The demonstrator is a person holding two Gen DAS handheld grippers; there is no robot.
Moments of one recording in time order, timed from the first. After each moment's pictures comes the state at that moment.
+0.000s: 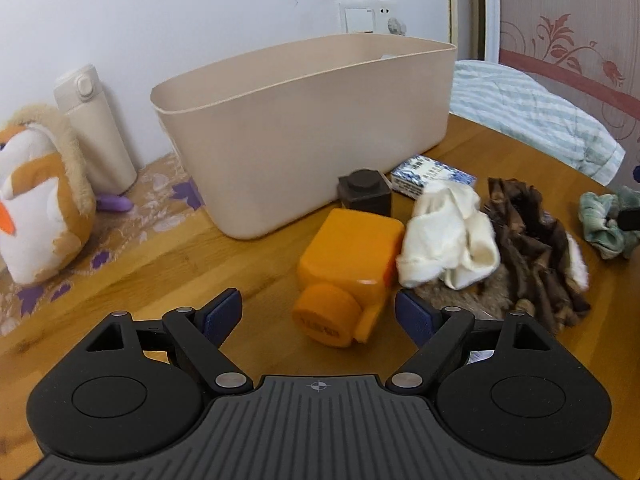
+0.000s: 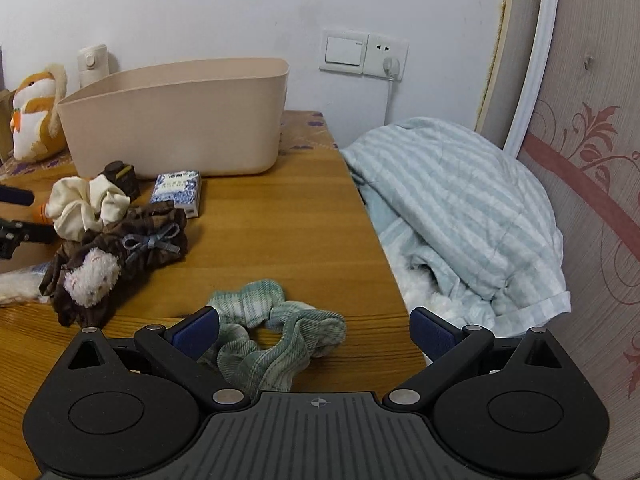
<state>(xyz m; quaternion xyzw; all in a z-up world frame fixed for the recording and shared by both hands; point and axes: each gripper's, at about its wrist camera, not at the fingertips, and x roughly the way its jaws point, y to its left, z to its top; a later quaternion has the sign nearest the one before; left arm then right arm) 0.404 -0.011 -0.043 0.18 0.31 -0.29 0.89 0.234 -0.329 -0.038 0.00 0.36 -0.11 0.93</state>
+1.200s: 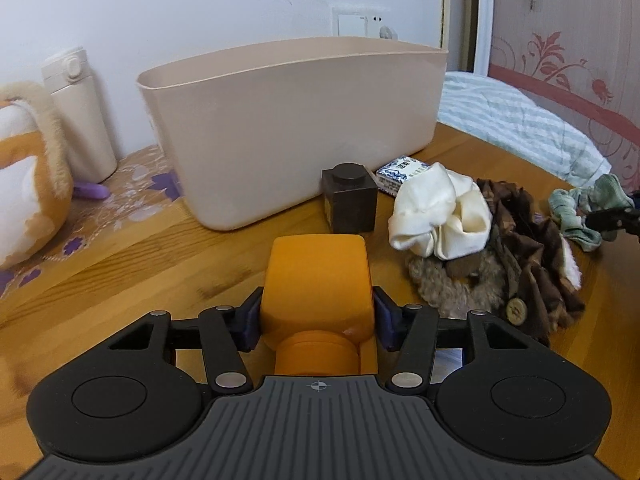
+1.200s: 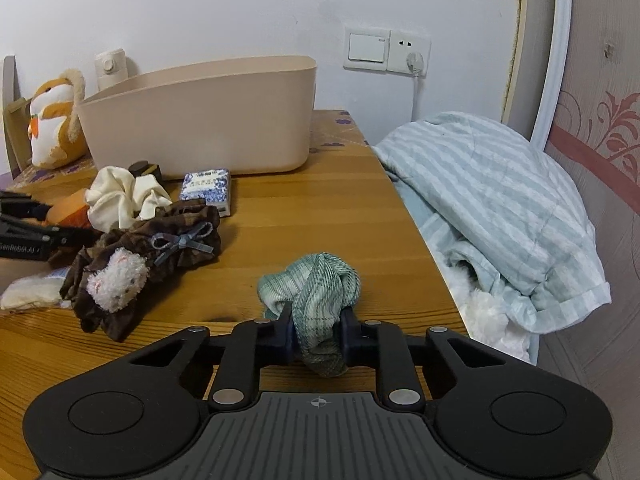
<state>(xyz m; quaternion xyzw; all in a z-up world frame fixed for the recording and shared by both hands) 0.400 -0.003 -0.057 0.13 0.31 -0.32 0.89 0.238 -0.318 -0.043 0.03 0.35 -0.07 0.93</state>
